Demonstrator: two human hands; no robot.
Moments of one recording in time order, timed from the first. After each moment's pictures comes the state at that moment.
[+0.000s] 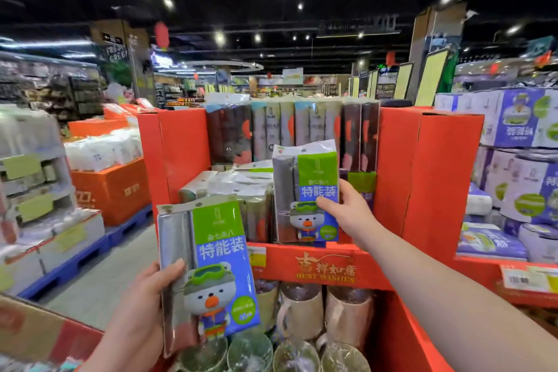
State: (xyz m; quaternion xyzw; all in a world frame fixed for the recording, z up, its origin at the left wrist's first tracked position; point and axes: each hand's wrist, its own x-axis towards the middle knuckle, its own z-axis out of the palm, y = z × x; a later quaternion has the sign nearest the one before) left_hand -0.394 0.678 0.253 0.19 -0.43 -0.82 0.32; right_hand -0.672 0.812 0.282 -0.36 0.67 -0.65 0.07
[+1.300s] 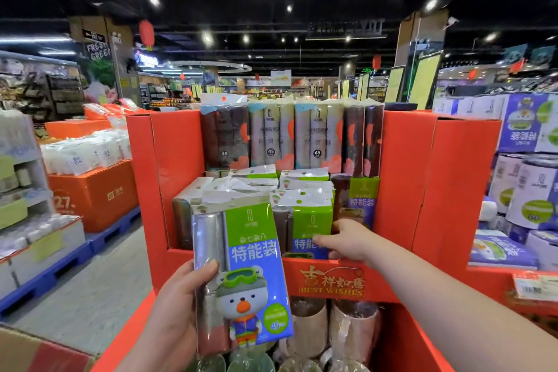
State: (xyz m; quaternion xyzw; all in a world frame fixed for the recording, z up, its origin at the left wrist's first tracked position) left_hand -0.440 0.666 0.247 0.19 -0.46 -0.82 0.29; right_hand -0.679 0.798 0.268 -0.28 0.87 -0.38 0.16
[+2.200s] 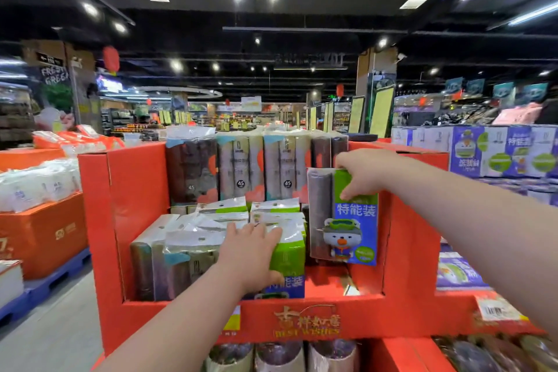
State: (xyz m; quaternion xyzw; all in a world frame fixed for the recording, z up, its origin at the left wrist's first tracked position) left_hand -0.583 0.670 0.310 0.10 -0.98 0.15 0.09; right_hand -0.687 0.851 0.449 -0.33 0.93 0.08 -0.15
